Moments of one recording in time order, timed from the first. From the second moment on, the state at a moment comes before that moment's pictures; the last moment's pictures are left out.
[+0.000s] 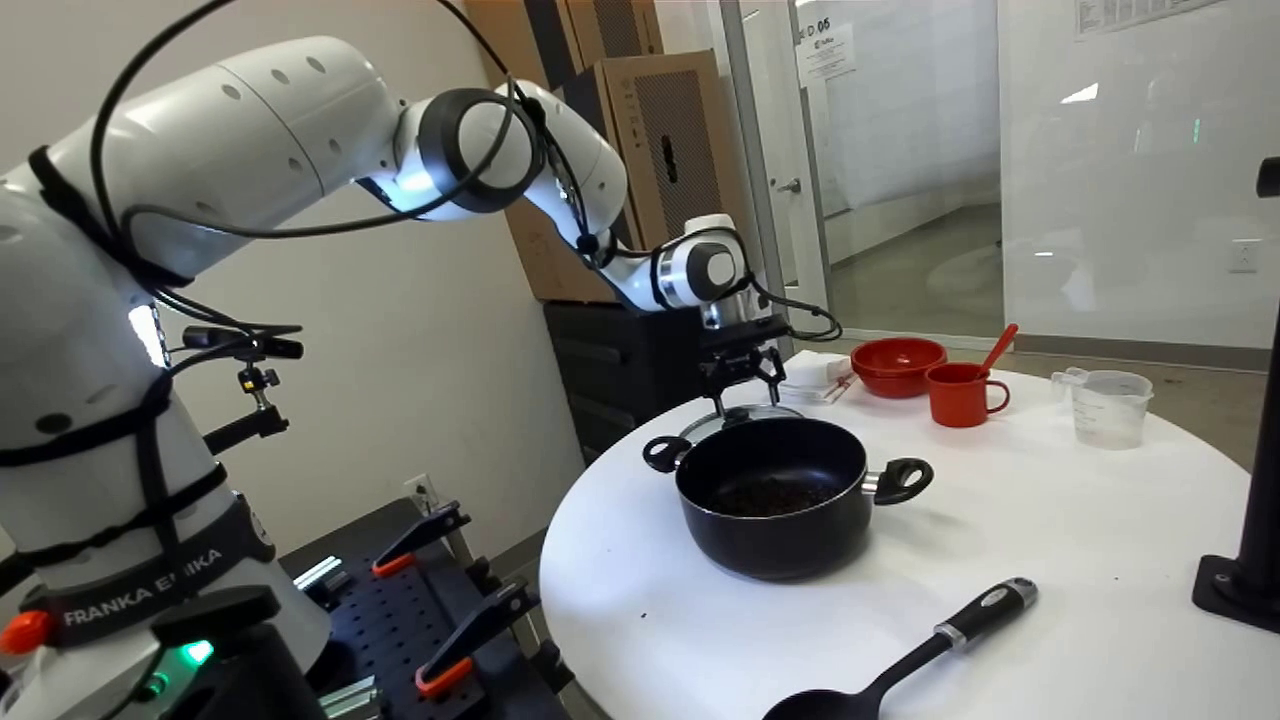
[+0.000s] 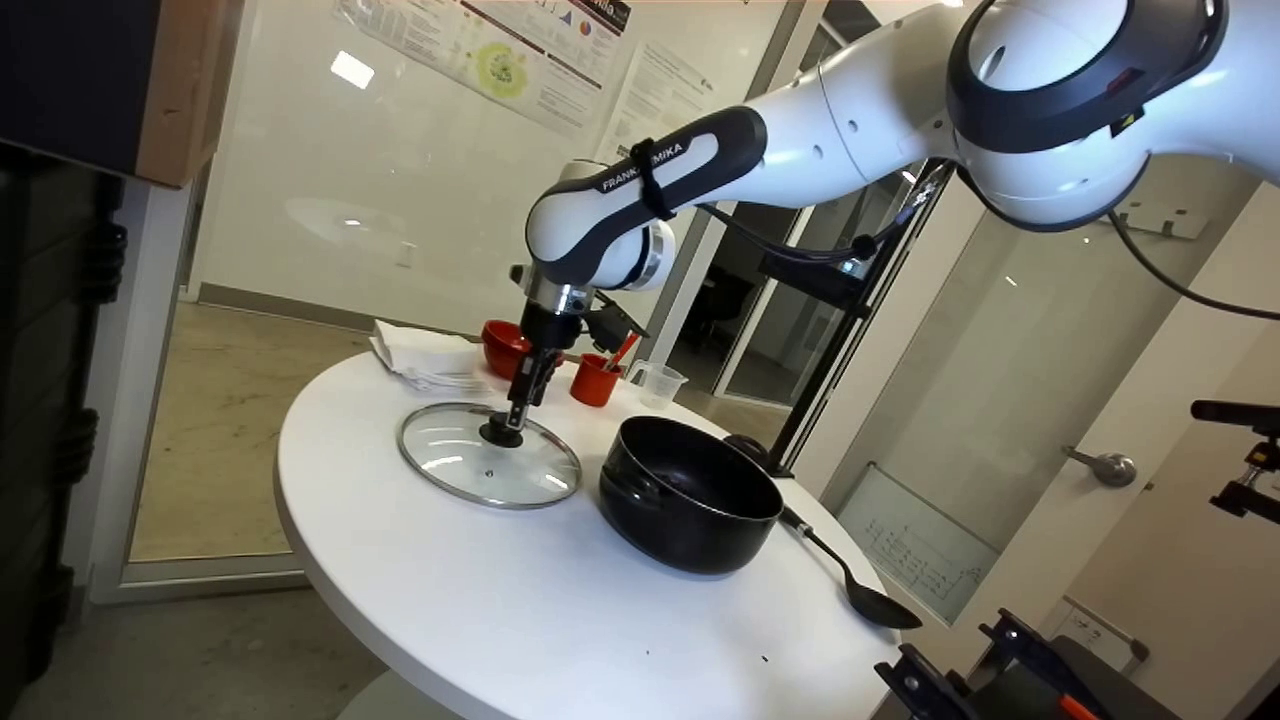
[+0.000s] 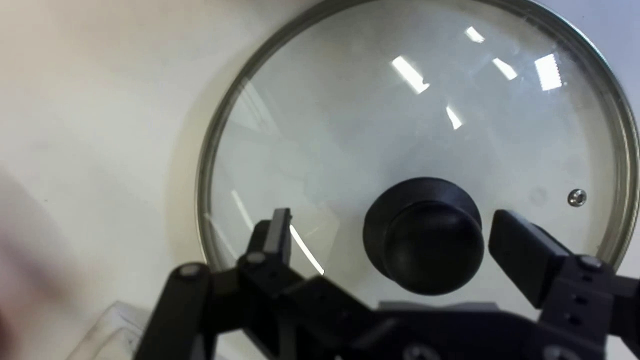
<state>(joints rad) 0.12 1.23 0.07 -1.11 -0.21 2.29 -0.61</state>
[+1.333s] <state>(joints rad) 0.15 1.25 0.08 -1.06 -0.23 2.27 -0.63</state>
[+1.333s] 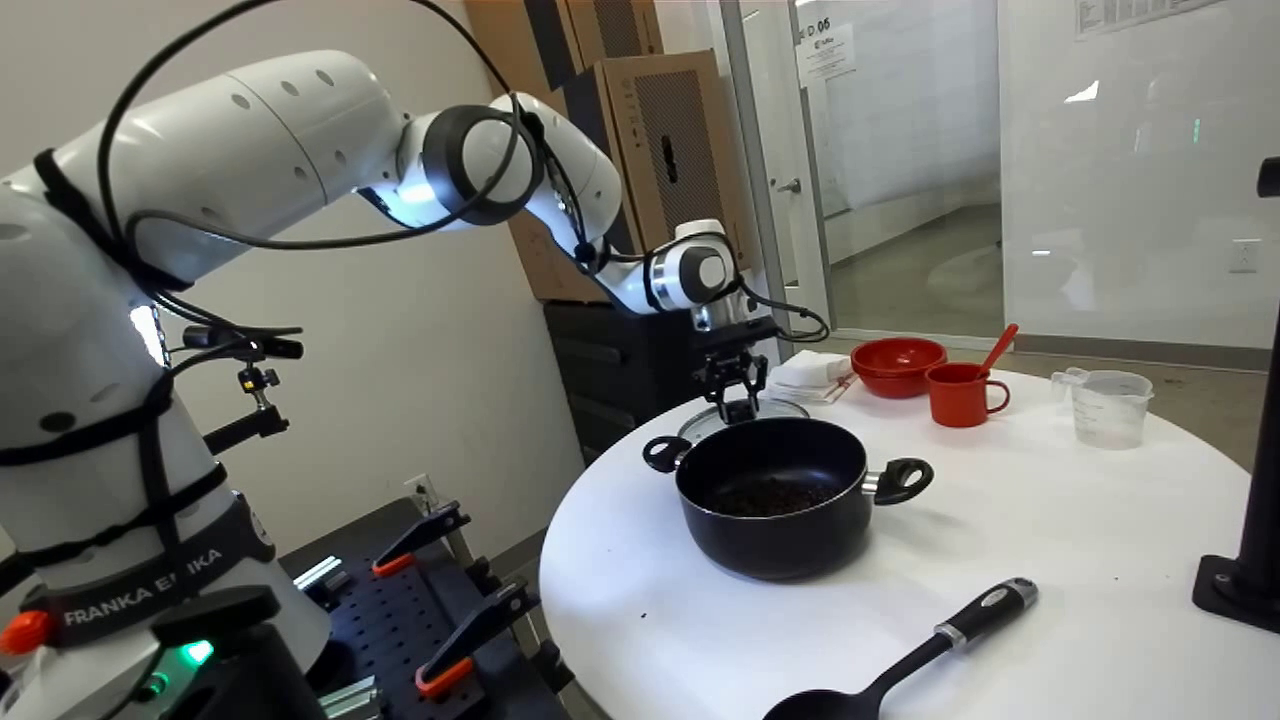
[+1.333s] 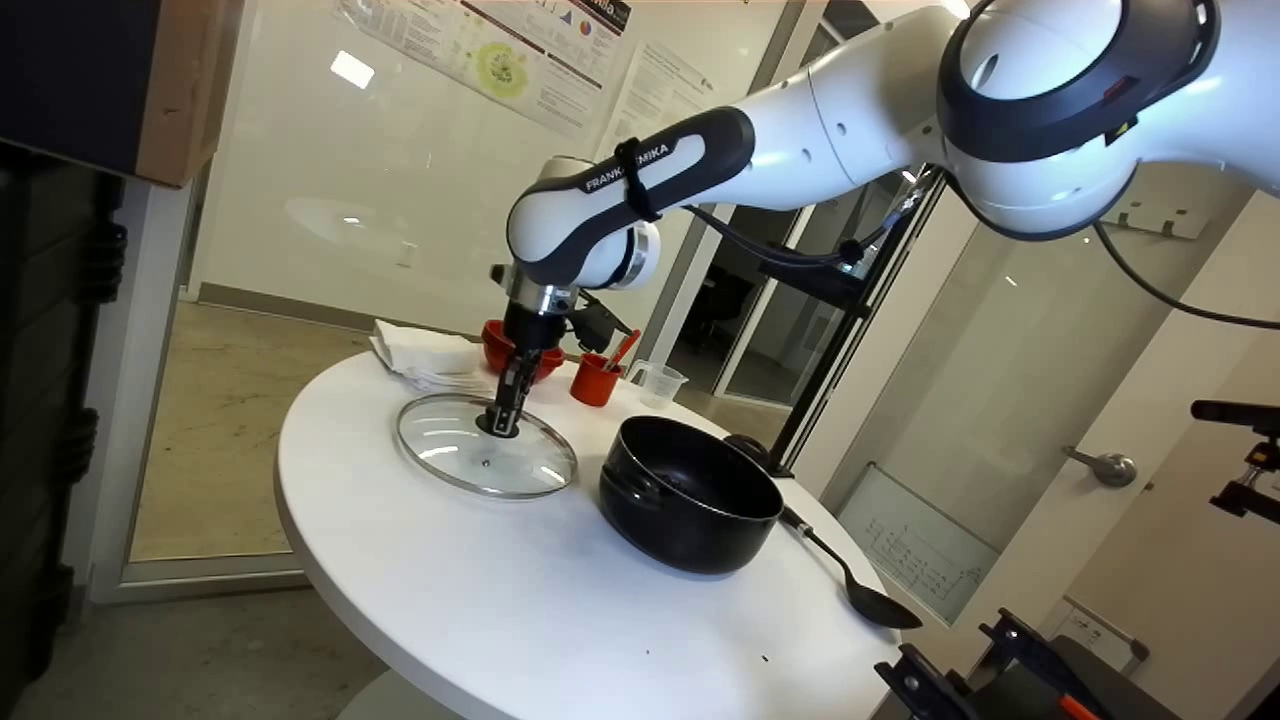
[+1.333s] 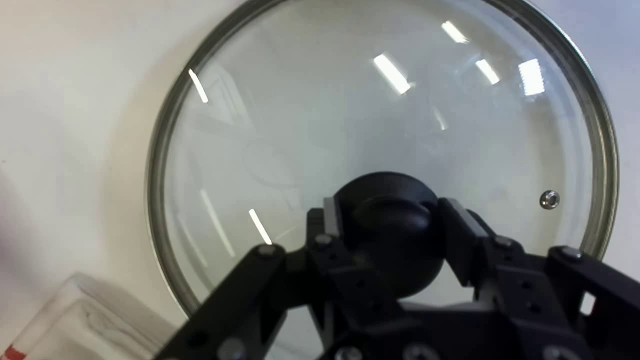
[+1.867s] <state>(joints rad) 0.14 1.09 0.15 -1.05 -0.21 2.15 -0.63</state>
